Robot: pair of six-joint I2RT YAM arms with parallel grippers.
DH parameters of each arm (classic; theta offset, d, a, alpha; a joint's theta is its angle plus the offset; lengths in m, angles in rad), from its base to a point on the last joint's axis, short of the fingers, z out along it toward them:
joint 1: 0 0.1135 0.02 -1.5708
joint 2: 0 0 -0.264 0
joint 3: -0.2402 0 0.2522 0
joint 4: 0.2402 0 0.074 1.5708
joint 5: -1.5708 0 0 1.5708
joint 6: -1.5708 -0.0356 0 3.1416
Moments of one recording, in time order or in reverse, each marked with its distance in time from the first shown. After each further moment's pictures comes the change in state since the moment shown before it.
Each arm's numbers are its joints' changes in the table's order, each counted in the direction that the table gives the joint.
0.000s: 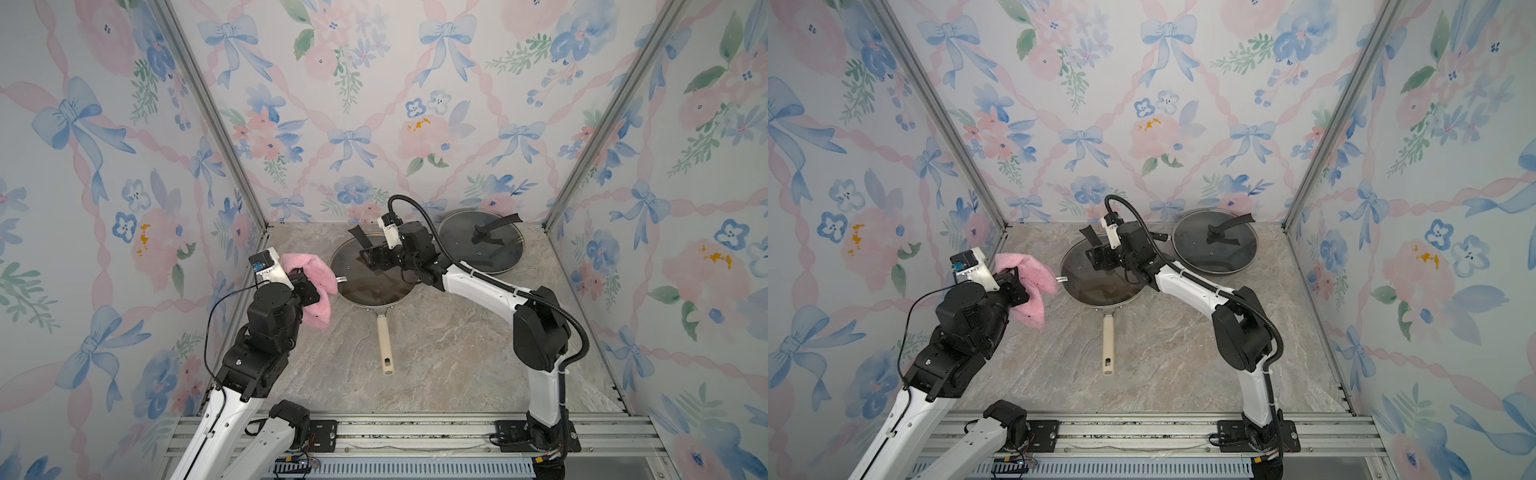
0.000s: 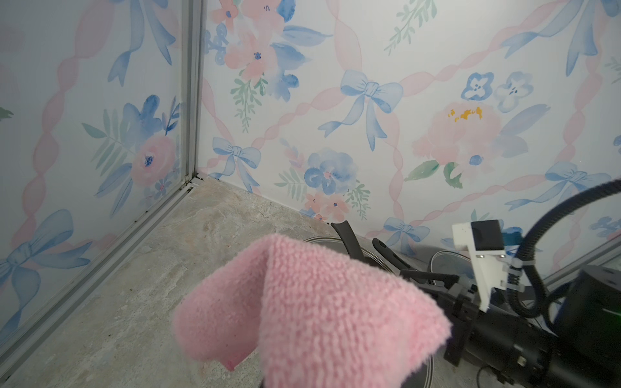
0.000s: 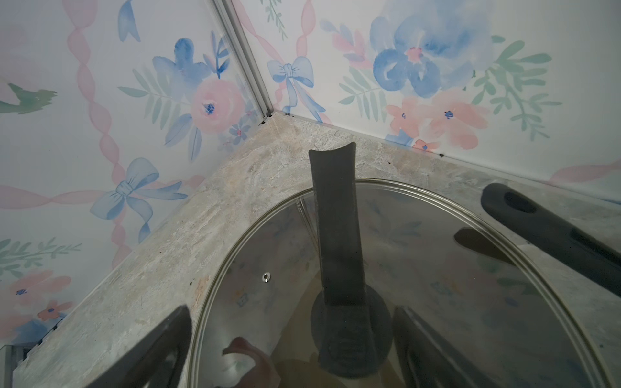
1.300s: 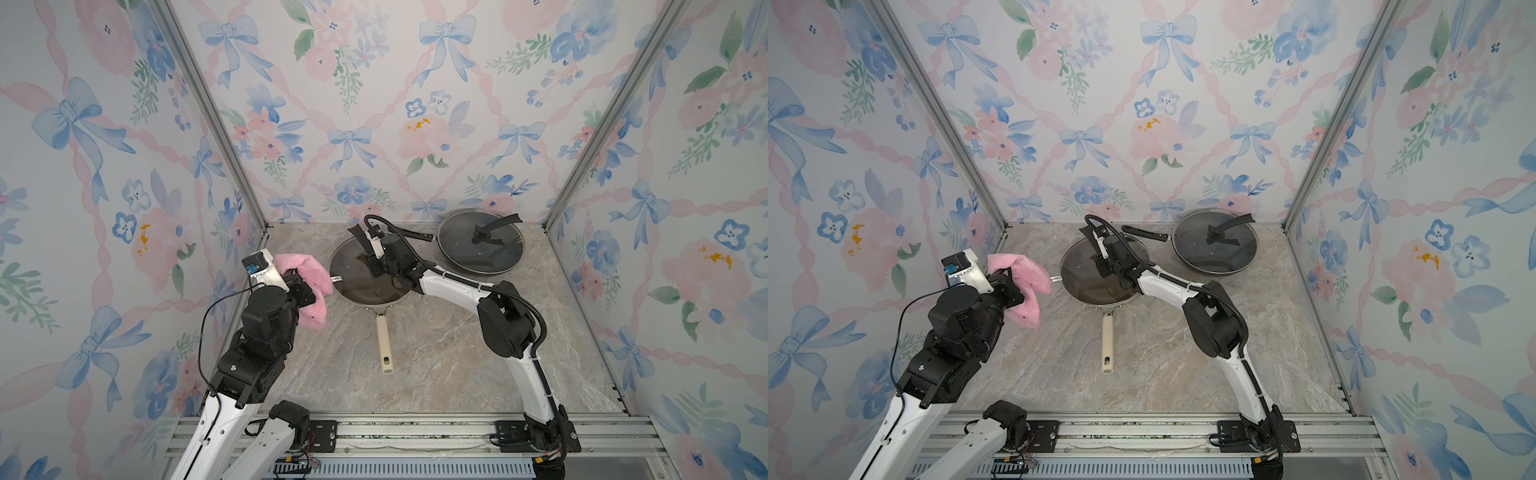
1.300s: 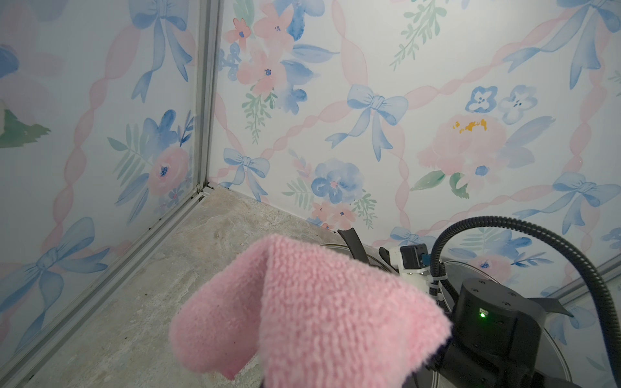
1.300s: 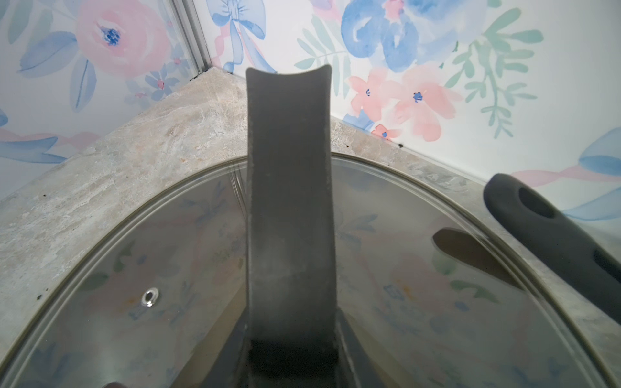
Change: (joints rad) left arm 0.000 -0.012 -0.016 0.025 0.037 -0.016; right arm 0.032 0.218 -0.092 -0.068 -0.222 0.175
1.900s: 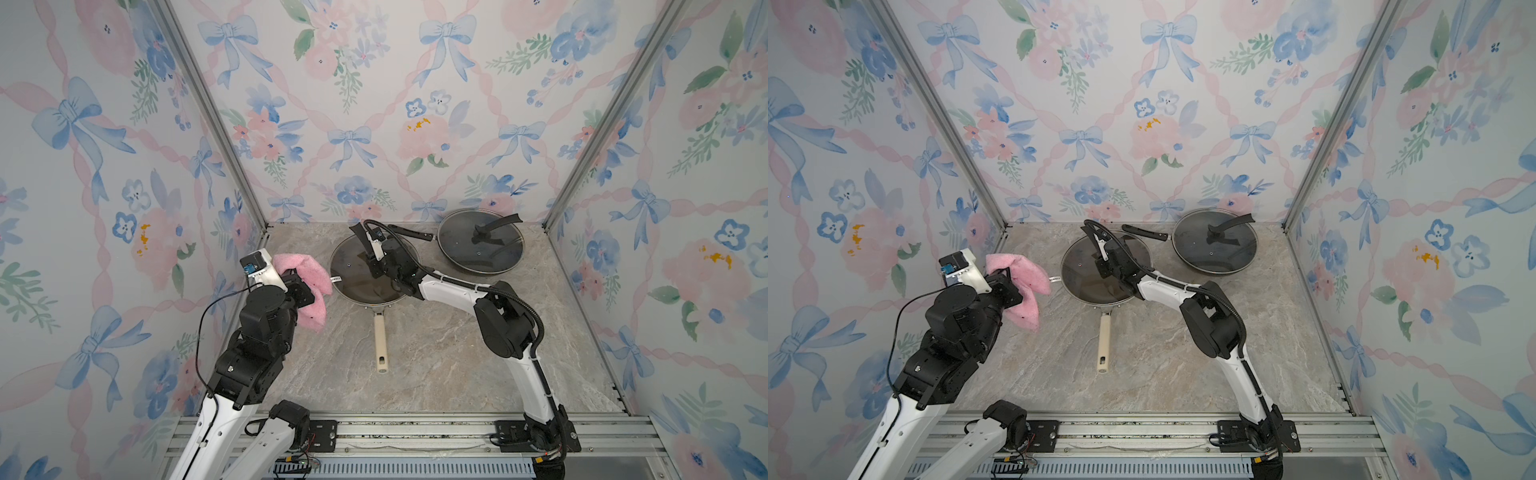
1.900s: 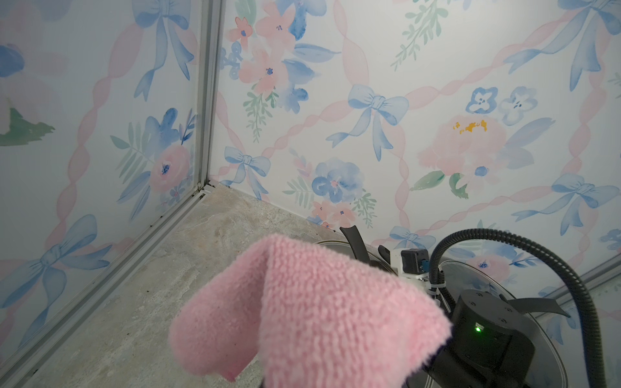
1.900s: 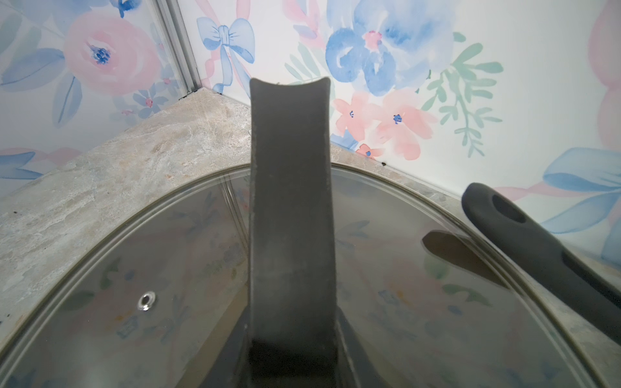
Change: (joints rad) left arm 0.000 0.002 -0.023 0.027 0.000 0.012; right arm 0.009 0.000 0.069 -0.144 -0.055 0.024
